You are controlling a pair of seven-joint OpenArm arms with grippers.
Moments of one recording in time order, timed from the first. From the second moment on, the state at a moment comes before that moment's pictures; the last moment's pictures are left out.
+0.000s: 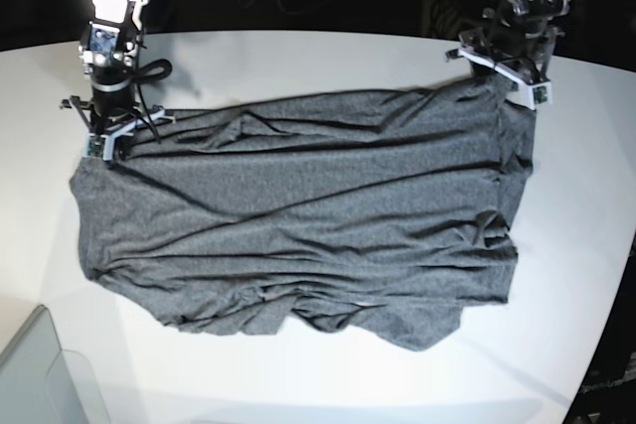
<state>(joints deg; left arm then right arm) 26.4 8.5 -28.0 110.4 -8.2 -14.3 49.9 -13.1 1.0 22.8 80.2 -5.4 9.0 -8.5</state>
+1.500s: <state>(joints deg) 26.1 8.6 -30.3 115.2 -8.9 -14.5 50.5 -12.5 1.0 22.8 79.9 -5.4 9.0 -8.9</state>
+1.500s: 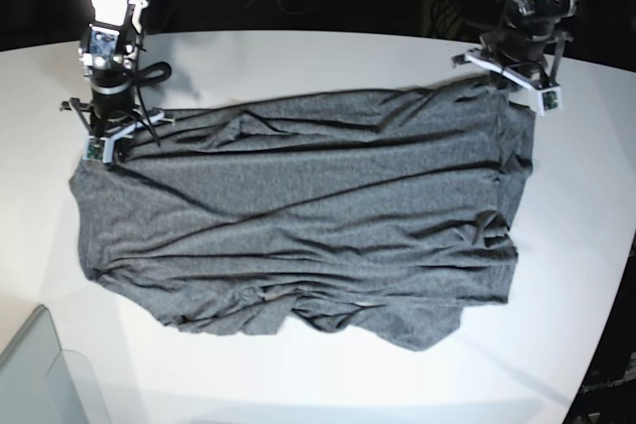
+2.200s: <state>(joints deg) 3.2 6.0 -44.1 99.9 -15.0 -14.5 56.6 -12.3 1.0 22.7 79.8 -5.4 9.0 -8.8</state>
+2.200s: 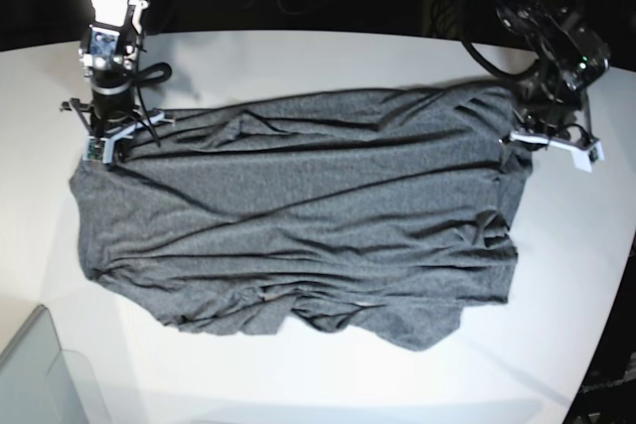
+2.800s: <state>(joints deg) 6.8 3.0 -54.0 104.5 -27.5 -14.5 64.0 -12.3 1.0 22.6 79.8 -5.4 9.0 -8.9</state>
